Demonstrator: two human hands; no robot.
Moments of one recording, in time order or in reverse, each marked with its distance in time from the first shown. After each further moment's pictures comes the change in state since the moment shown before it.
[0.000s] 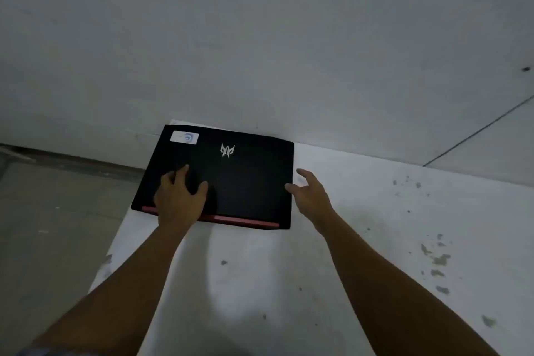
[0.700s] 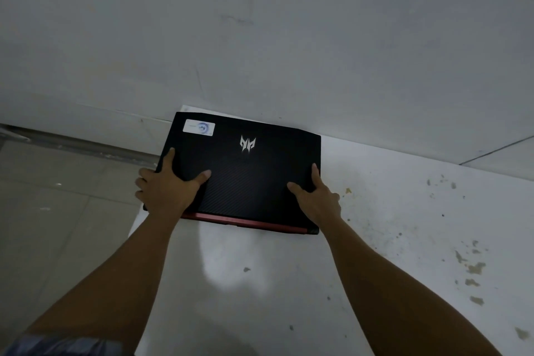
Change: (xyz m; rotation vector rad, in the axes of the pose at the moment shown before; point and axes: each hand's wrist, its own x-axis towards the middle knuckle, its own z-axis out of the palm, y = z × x) left_hand 0.075 -0.049 -0.011 0.213 -0.043 -0.230; right_hand 0.039 0.007 0.060 -0.410 -0.017 0.175
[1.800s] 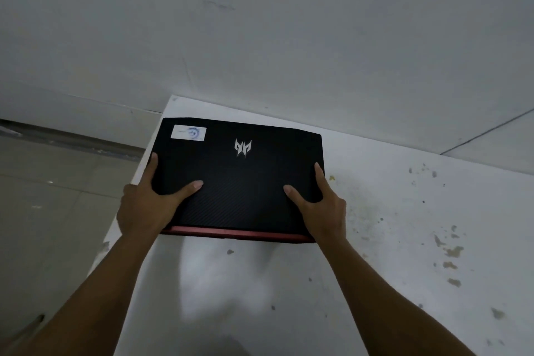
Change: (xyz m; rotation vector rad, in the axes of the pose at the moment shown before) left_hand -0.087 -0.017 -0.028 -0.182 -0.068 0.003; right_hand -0.049 0.061 -0.011 0.224 0.288 -0.256
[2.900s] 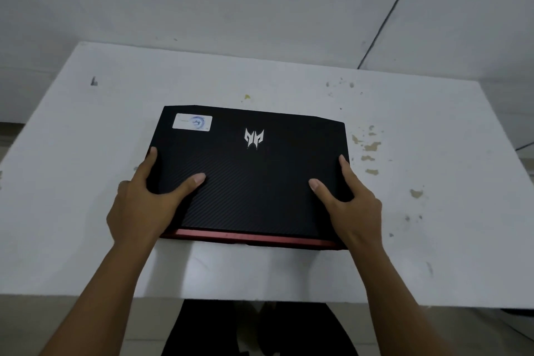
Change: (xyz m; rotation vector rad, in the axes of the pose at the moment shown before) left_hand -0.242 -0.004 0.147 -0.085 0.055 0.225; right_hand -0.154 0.223 -0.162 0.151 0.214 -0.028
